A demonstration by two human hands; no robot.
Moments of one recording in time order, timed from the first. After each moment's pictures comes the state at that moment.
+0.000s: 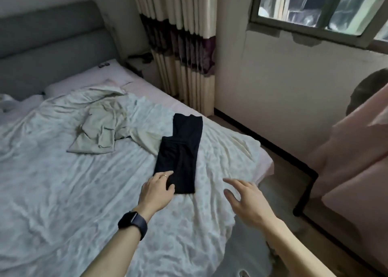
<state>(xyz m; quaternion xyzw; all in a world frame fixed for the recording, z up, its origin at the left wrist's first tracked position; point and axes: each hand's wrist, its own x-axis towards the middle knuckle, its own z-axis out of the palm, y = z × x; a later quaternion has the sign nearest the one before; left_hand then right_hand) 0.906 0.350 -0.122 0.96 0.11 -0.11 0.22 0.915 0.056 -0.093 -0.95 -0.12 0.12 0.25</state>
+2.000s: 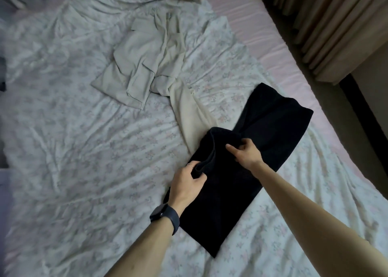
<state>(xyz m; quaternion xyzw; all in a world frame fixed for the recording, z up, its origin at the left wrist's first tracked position) 1.207 0.449 -0.367 0.74 0.50 -0.07 0.45 1.414 0.358 -0.432 -0.81 -0.05 0.47 0.35</state>
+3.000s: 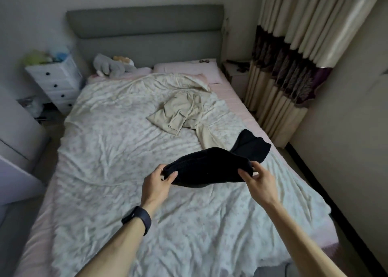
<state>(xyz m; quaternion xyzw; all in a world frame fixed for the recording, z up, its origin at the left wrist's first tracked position) 0.879 0.410 -0.139 0.76 0.45 0.20 0.41 1.102 0.194 -0.109 -0.84 -0.27 0.15 0.45</state>
